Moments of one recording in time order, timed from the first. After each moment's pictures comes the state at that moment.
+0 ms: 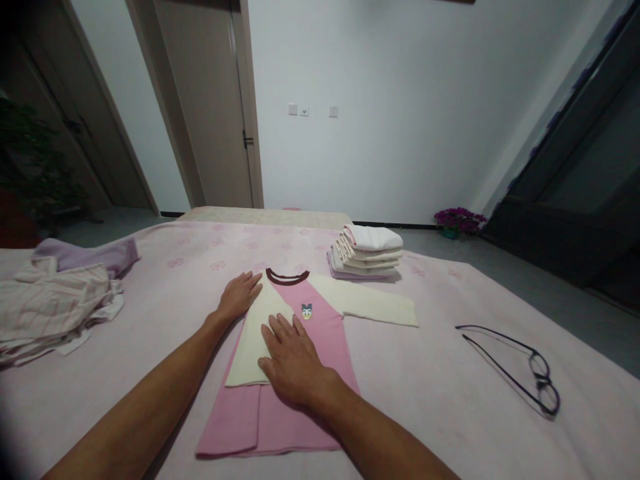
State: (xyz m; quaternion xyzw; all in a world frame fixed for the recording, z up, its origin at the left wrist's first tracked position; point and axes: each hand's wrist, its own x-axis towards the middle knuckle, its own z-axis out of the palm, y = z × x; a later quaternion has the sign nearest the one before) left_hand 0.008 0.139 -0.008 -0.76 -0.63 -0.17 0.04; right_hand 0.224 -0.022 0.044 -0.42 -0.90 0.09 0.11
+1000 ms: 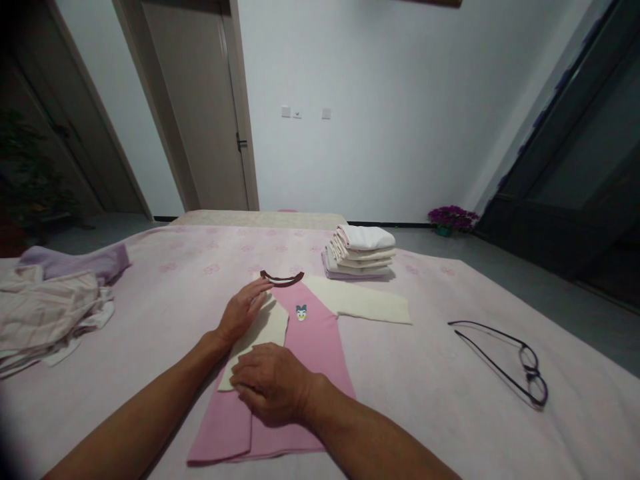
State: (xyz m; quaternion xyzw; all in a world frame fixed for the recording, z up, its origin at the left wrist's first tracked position) left_hand 0.050 0.081 0.024 -0.79 -0.47 -0.39 -0.06; right_hand 0.219 -0.028 0.038 -0.17 -0.95 0.09 0.25
